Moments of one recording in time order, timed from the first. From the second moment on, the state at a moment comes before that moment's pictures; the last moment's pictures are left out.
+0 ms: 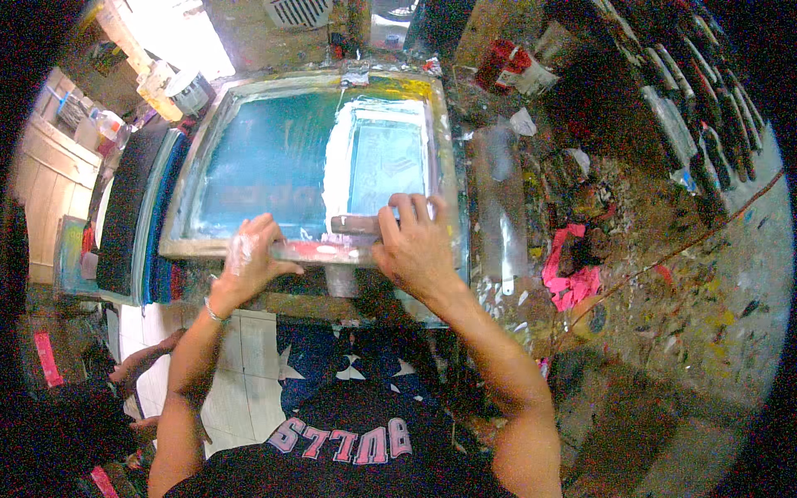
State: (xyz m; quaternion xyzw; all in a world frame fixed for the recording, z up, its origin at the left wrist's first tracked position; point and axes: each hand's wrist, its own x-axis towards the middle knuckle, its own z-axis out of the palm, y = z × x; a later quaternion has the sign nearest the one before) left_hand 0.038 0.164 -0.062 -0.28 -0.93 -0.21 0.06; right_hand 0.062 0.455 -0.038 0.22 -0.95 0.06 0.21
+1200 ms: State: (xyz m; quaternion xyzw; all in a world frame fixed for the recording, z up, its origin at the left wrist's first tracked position) left_hand -0.092 0.245 -0.136 -0.15 -0.84 -0.48 0.21; right_hand -0.123 0.476 0.217 0.13 -0.95 0.04 0.28
